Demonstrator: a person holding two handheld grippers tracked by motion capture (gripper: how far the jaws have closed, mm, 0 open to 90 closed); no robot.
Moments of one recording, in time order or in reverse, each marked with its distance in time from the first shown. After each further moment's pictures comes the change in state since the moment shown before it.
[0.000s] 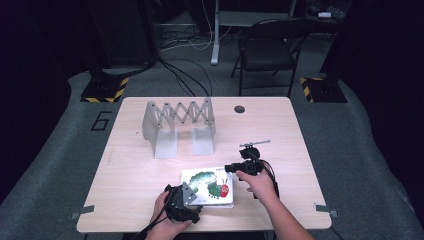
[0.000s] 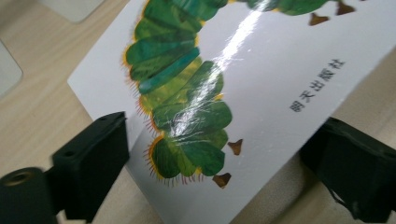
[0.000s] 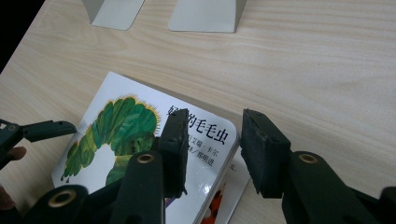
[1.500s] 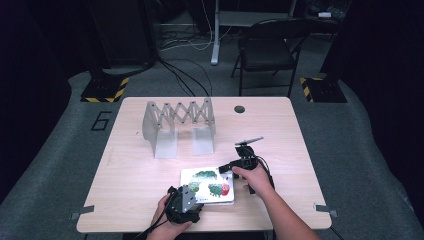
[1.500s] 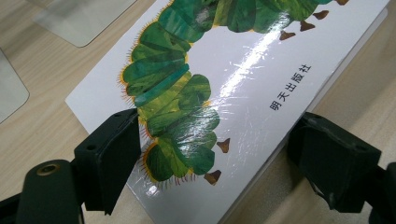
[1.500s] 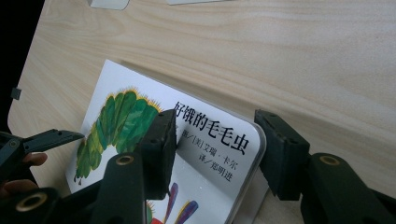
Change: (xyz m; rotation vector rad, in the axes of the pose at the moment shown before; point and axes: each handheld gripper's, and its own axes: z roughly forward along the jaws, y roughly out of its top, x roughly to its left) left arm -0.003 -0.007 0.001 -0.093 0.002 -0.005; right arm -0.022 0.011 0.038 0.134 0.128 0.087
